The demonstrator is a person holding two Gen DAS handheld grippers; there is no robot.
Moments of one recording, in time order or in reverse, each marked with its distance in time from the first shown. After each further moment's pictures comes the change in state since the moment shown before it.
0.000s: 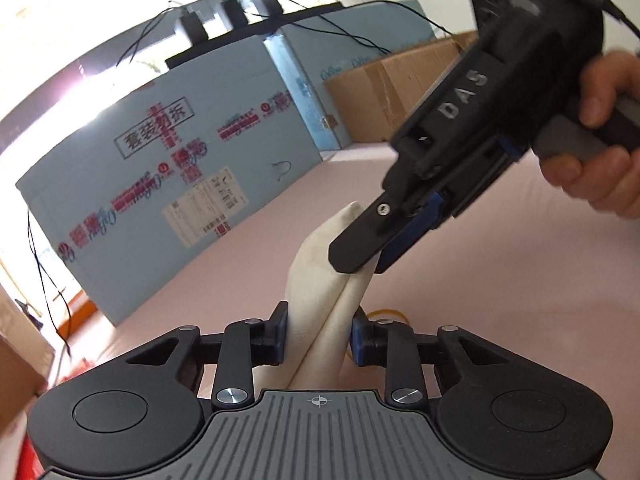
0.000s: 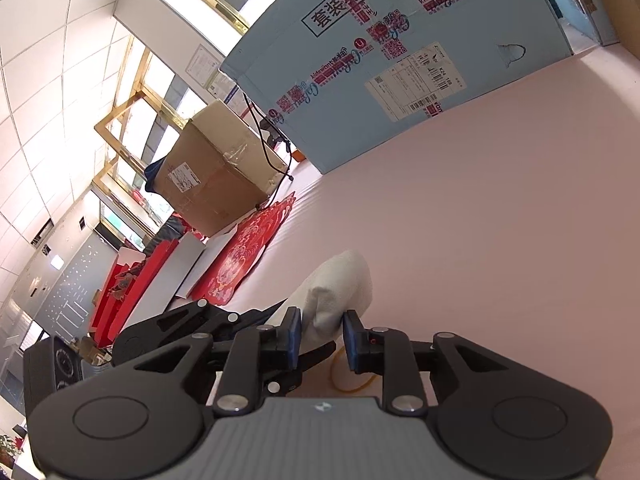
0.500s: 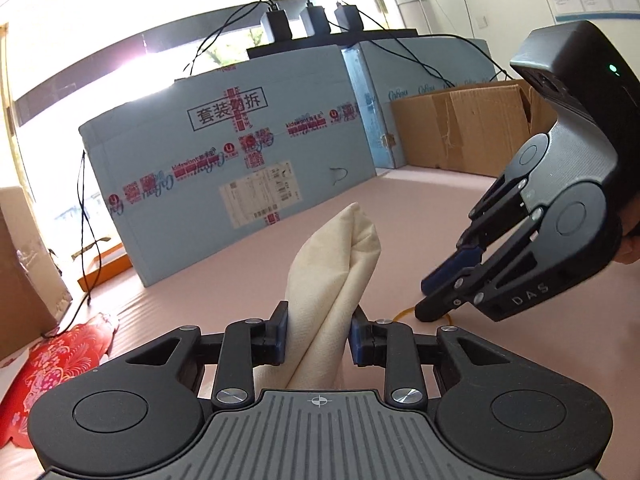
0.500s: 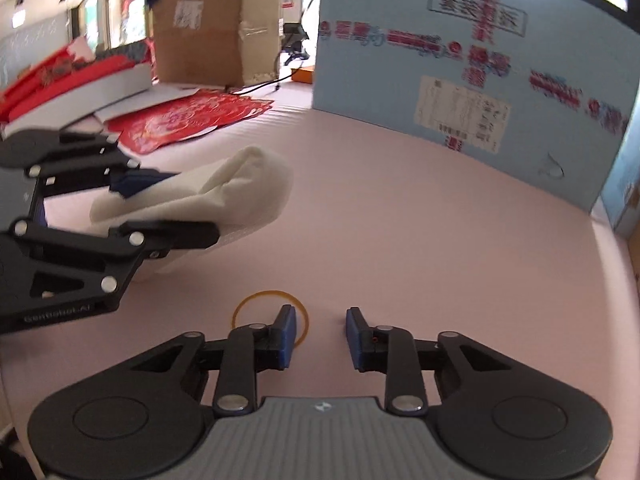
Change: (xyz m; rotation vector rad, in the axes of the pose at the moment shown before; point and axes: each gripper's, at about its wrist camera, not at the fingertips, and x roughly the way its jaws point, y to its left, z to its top) left arm -0.024 0.023 -0.024 -0.155 -0.061 0.046; right arm 0.050 0.069 -0.037 -0.761 0.229 -0.407
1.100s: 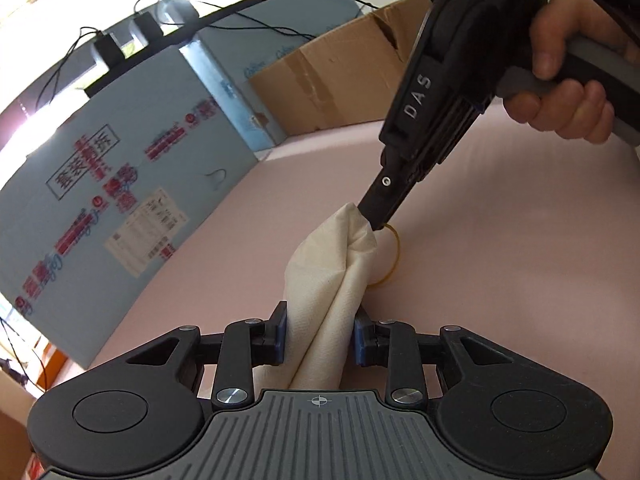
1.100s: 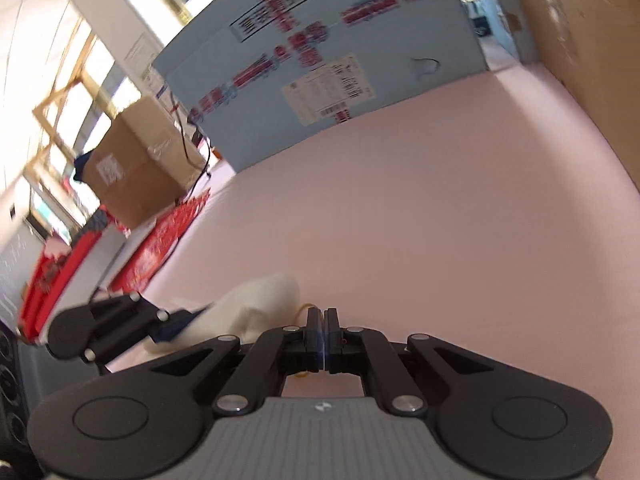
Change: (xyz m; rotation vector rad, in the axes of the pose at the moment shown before) left arm 0.039 -0.079 0.025 0.410 0.113 -0.212; right arm -0.035 -0.120 -0.072 0.863 -0.140 0.196
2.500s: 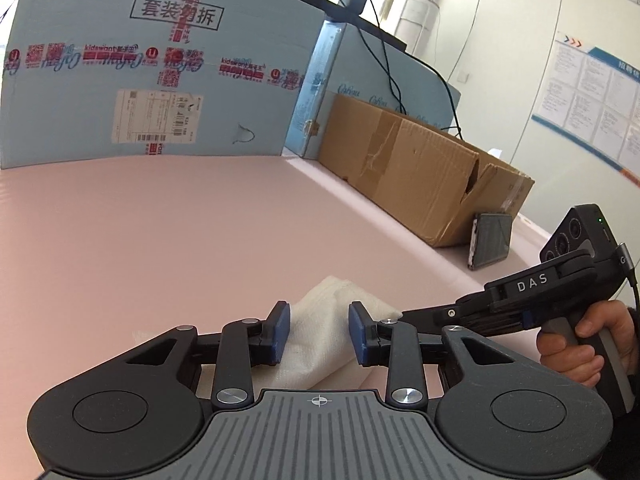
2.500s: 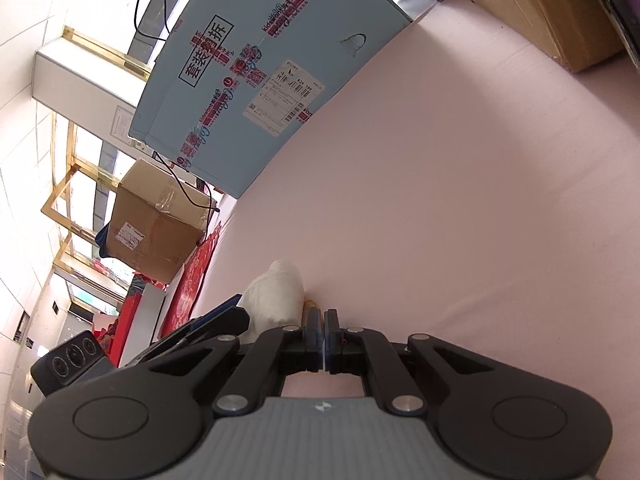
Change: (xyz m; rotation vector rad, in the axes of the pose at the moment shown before) left arm 0.010 0.060 -0.034 -0.781 -0.127 -0.270; right arm -0.014 -0.041 -0.023 0.250 0.007 0.123
